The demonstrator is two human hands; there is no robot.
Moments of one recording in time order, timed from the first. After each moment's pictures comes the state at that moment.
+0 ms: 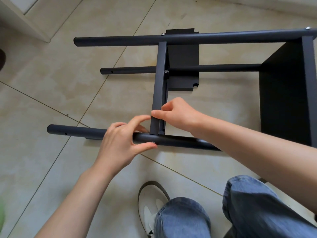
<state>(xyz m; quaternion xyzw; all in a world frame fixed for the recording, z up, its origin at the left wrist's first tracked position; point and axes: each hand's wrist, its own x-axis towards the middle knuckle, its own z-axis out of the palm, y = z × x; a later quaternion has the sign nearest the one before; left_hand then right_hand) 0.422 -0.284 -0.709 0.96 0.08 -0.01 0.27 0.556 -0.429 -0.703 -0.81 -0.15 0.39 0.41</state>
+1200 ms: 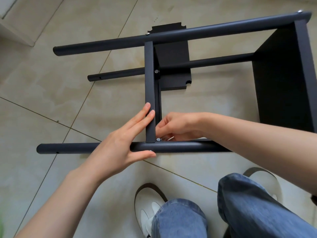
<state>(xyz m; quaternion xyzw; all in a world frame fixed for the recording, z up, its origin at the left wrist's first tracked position) 0.439 -0.287 -0.701 0.94 -0.05 -0.13 0.31 0.570 -0.454 -0.747 -0.61 -0.12 0.65 0.43</state>
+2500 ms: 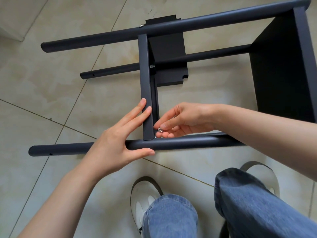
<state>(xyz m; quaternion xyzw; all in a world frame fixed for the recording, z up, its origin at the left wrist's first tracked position) 0.436 -0.293 -0.703 0.93 -0.03 -0.11 0.35 0.589 -0.488 -0.756 -0.50 -0.05 0.69 0.52</state>
